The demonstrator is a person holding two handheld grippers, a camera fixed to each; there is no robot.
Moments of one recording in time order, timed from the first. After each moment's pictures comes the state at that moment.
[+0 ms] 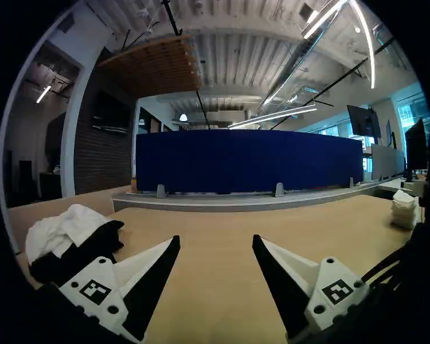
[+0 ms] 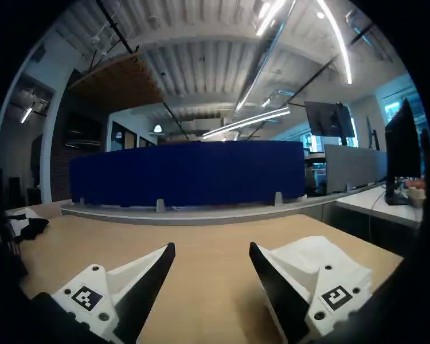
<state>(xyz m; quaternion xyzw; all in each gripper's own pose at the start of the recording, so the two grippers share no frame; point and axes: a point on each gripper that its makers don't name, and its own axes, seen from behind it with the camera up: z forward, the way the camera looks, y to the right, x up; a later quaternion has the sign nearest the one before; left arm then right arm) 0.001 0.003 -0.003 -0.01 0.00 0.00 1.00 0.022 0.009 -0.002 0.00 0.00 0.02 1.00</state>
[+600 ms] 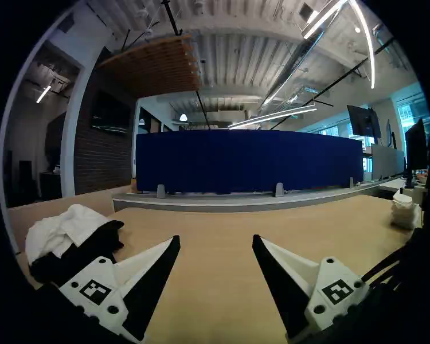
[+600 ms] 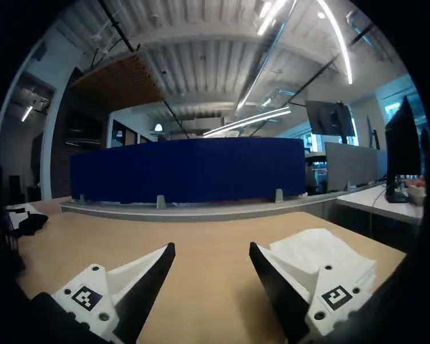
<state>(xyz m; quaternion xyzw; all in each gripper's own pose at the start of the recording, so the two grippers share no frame) 0.001 0.002 -0.003 -0.01 0.00 0.00 1.00 0.007 0.007 -0.001 0.00 0.00 0.02 1.00</state>
